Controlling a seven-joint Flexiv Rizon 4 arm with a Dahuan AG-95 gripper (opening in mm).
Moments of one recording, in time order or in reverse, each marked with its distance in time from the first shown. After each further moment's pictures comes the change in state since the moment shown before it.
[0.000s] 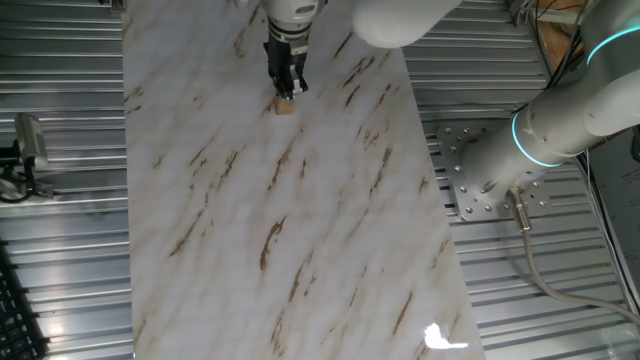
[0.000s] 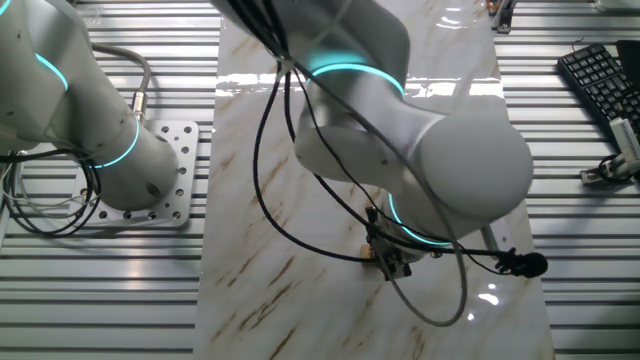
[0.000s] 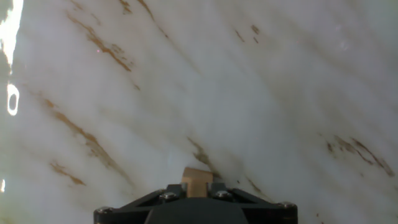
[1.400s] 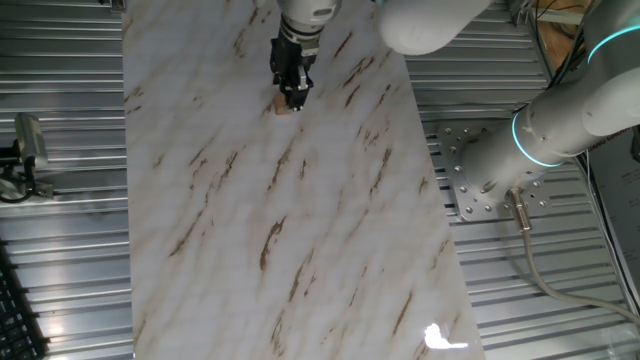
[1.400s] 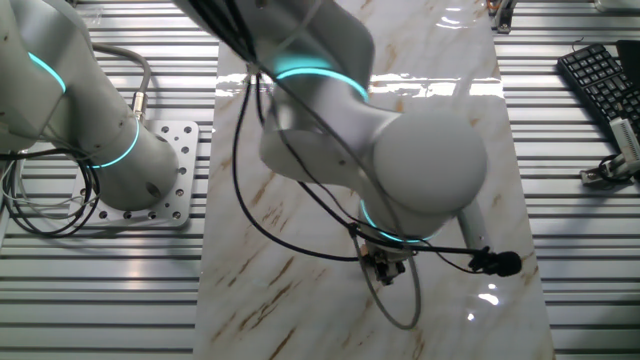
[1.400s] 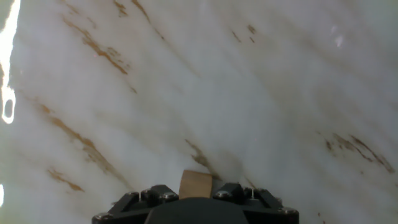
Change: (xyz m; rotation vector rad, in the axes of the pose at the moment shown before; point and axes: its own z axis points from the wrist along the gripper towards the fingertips) arm 0.000 0.002 0.001 0.017 -0.078 0.030
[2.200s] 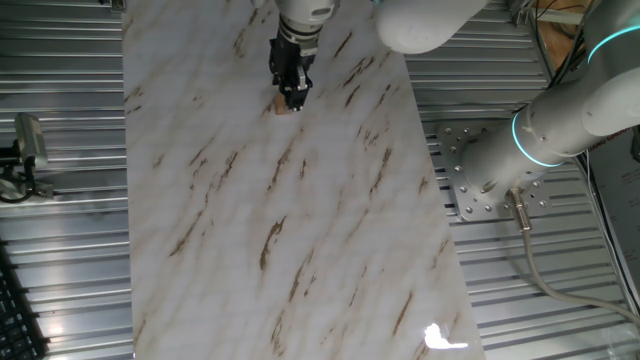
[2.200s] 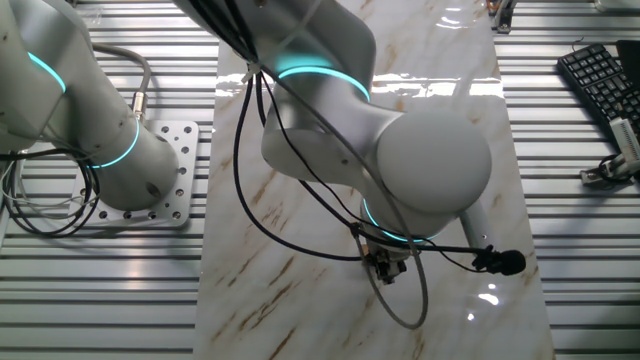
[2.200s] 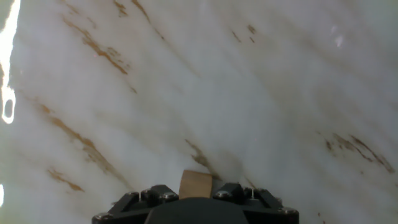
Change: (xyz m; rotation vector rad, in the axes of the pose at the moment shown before) arm -0.001 -0.001 0.001 -0.008 0.015 -0.015
